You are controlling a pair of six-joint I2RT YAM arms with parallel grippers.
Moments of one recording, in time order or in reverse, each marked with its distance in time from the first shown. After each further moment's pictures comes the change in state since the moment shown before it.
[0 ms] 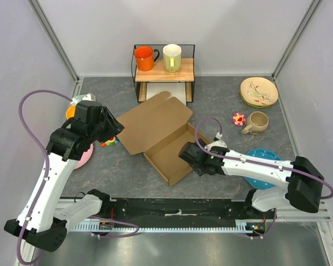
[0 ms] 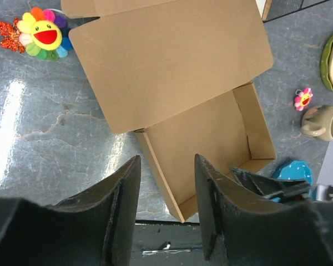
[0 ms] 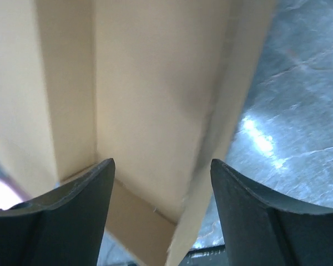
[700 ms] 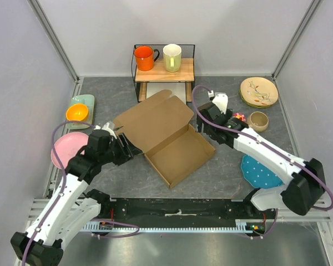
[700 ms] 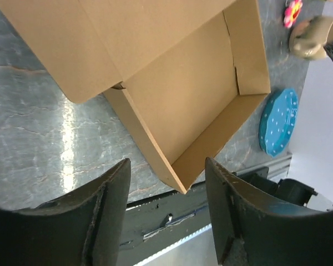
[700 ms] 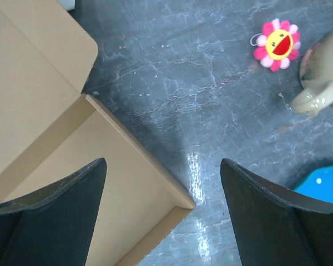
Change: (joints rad) left arm 0.001 -0.273 -0.605 0.362 0.335 -0.022; right arm -0.369 -0.013 0.301 0.051 0.090 -1.284
